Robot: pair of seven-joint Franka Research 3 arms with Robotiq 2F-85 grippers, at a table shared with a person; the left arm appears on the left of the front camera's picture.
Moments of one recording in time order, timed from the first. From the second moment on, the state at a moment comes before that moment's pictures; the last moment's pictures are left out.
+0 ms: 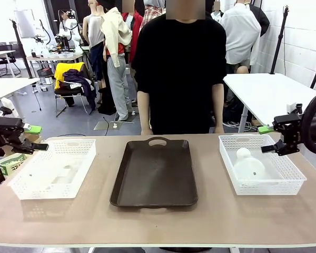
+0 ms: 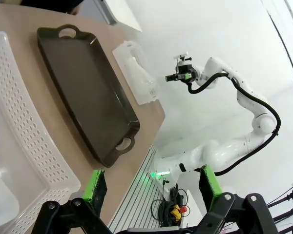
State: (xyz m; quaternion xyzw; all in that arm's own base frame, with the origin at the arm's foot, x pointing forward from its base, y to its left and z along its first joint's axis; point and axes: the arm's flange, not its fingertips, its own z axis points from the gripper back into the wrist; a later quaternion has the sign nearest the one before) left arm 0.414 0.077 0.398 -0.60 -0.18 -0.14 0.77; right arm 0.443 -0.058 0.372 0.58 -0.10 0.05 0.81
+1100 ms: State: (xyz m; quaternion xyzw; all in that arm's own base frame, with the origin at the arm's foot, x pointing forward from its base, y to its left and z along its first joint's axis) left arm 0.412 0.079 0.395 -0.59 -0.18 -0.14 0.78; right arm 0.443 -0.058 0.373 0.57 -0.10 0.05 0.81
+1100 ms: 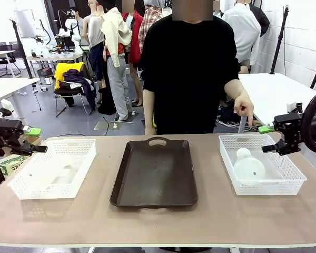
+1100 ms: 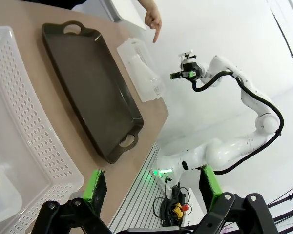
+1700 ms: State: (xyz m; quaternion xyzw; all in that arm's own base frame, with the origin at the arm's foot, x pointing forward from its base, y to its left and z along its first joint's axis) left arm 0.412 0.079 0.395 -0.59 -0.18 -0.14 0.78; right arm 0.443 -0.058 0.373 0.57 -0.10 0.05 0.81
